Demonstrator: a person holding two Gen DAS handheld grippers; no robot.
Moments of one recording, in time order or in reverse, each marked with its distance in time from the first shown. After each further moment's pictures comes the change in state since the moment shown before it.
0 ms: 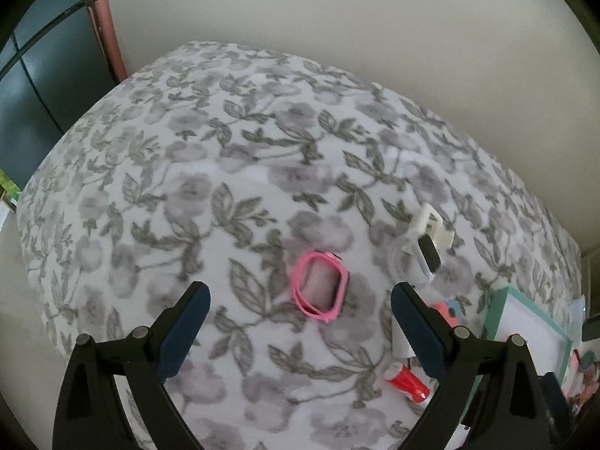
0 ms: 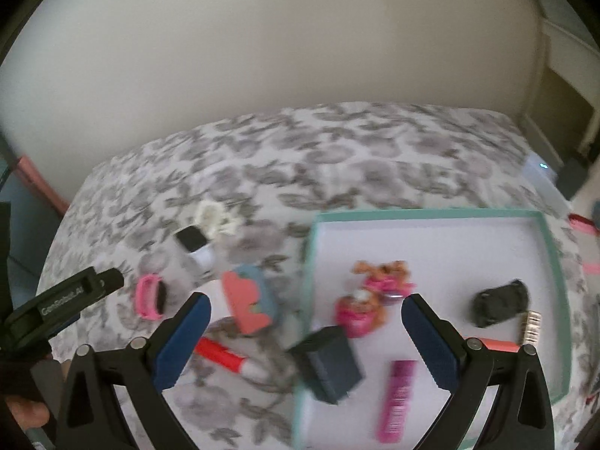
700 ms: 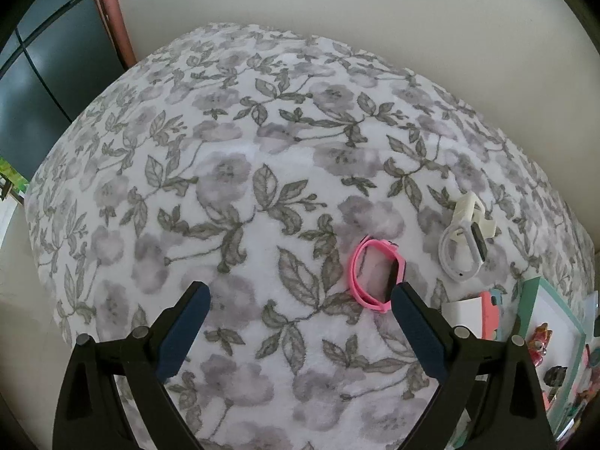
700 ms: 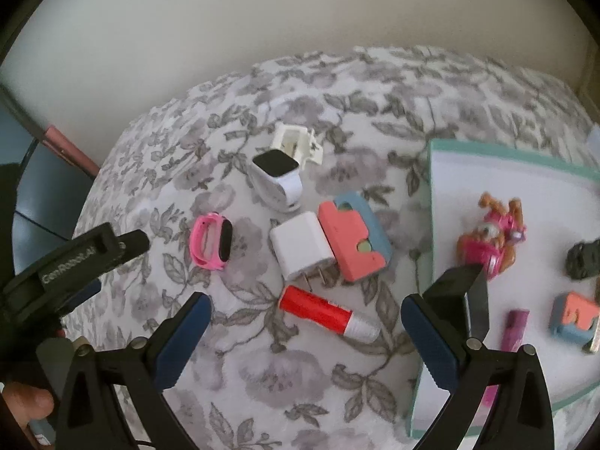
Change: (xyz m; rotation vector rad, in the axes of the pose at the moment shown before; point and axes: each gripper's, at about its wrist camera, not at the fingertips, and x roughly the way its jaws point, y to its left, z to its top) left arm 0.018 0.036 -0.004 -0.001 0.073 0.047; right arm 0.038 0.047 -0.038 0.014 0.181 0.131
